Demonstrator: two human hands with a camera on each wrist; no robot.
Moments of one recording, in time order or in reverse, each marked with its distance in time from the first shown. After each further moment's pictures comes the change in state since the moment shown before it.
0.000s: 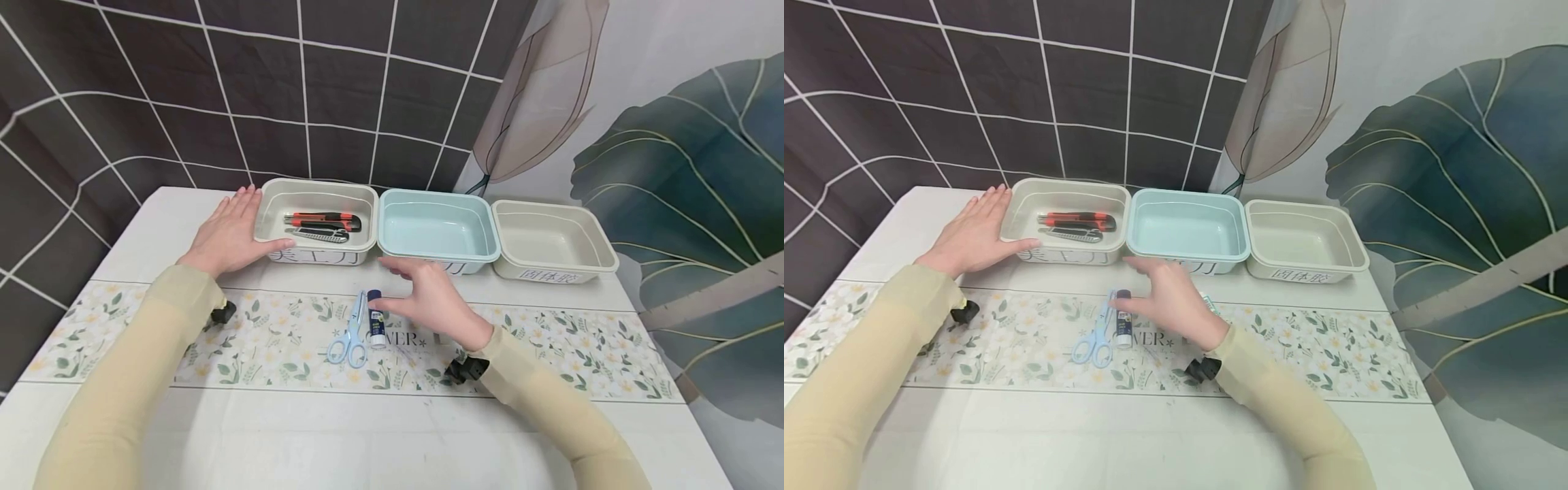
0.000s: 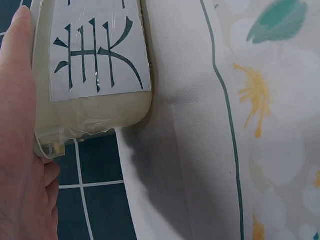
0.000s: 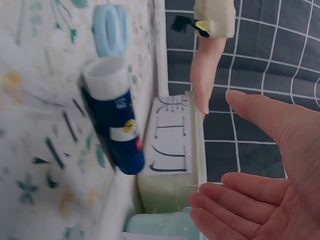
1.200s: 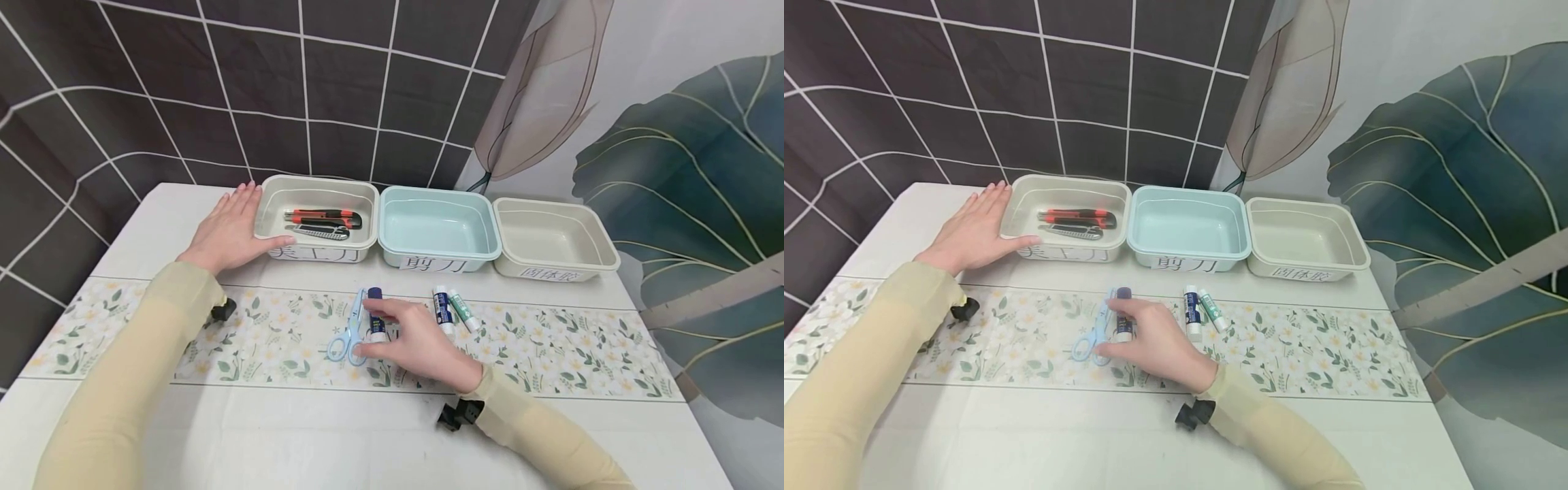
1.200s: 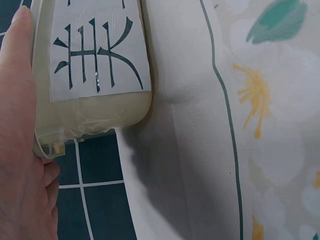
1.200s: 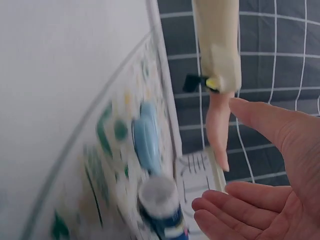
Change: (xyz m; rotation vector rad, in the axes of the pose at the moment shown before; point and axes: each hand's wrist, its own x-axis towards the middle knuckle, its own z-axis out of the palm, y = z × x) left_hand 0.000 0.000 -0.001 -0.008 -0.003 -0.002; right_hand -0.042 -0.015 0.041 0.191 -0.117 0.053
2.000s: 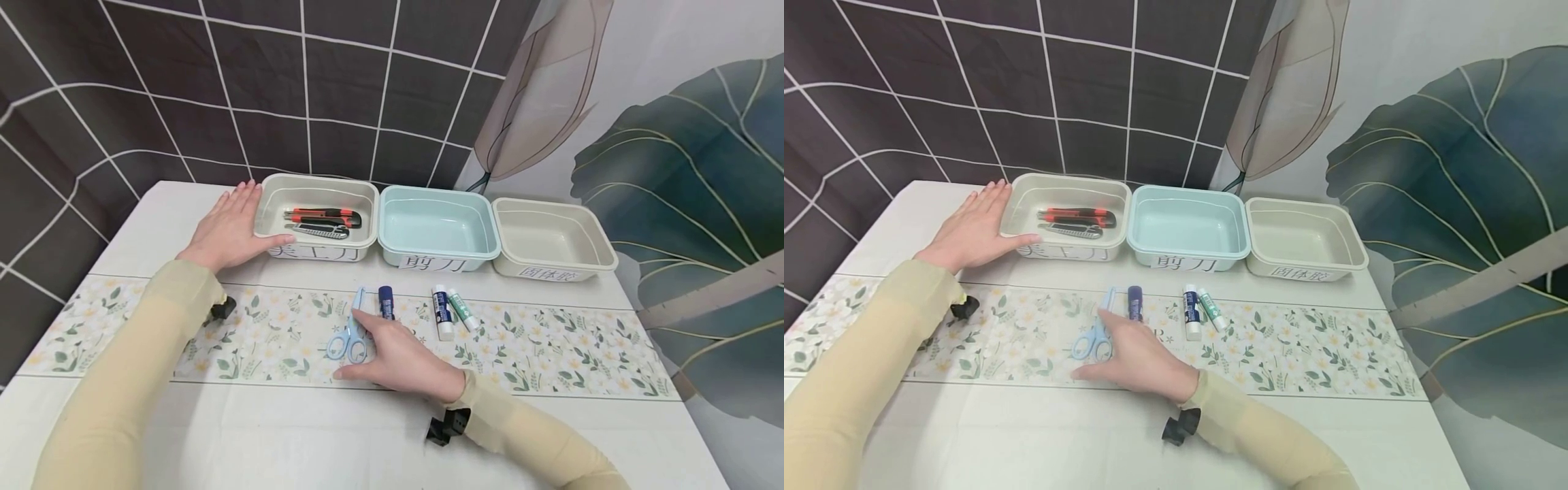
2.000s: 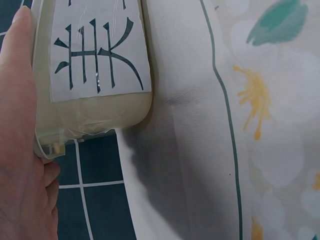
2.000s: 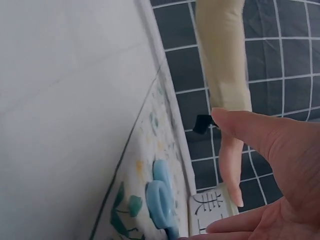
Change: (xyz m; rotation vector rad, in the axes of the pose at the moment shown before) left_hand 0.001 -0.001 0.002 0.002 0.005 -0.001; right_hand -0.002 -0.016 0.022 -0.073 -0.157 0.096
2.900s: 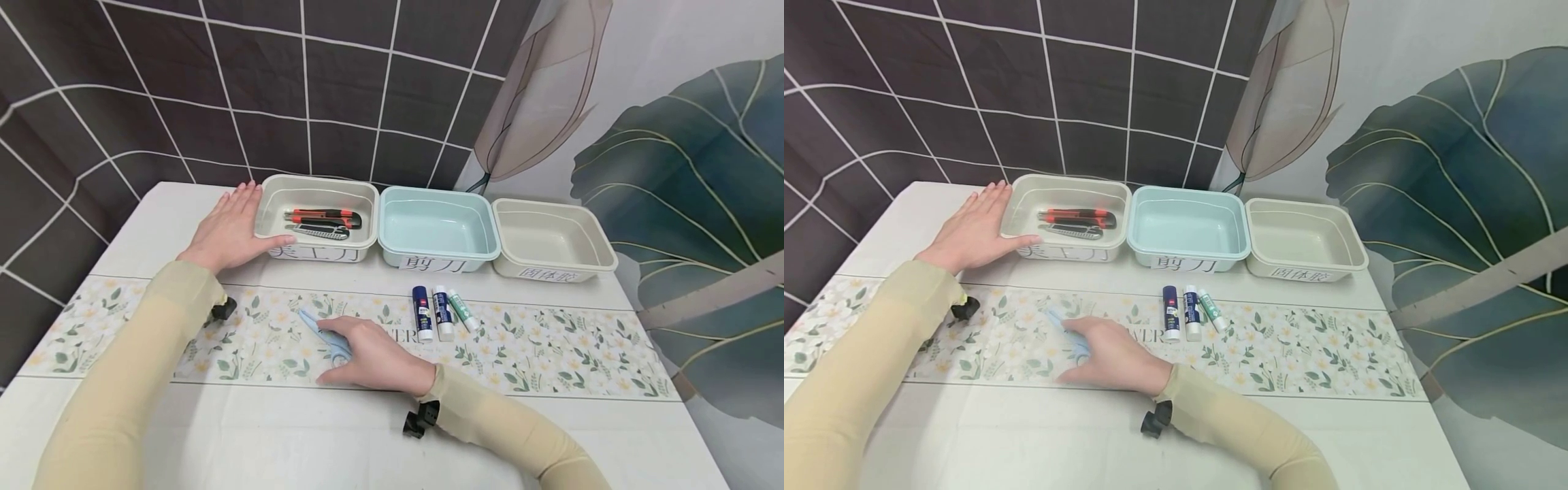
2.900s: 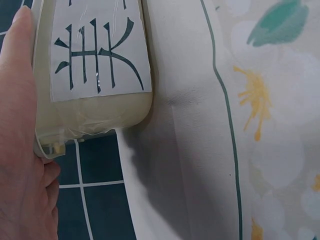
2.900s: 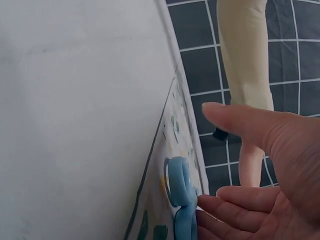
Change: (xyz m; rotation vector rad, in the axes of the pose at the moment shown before) left_hand -0.001 0.001 -0.002 0.000 -0.008 -0.005; right_hand 0.025 -0.008 0.022 -0.055 -0.043 -0.165
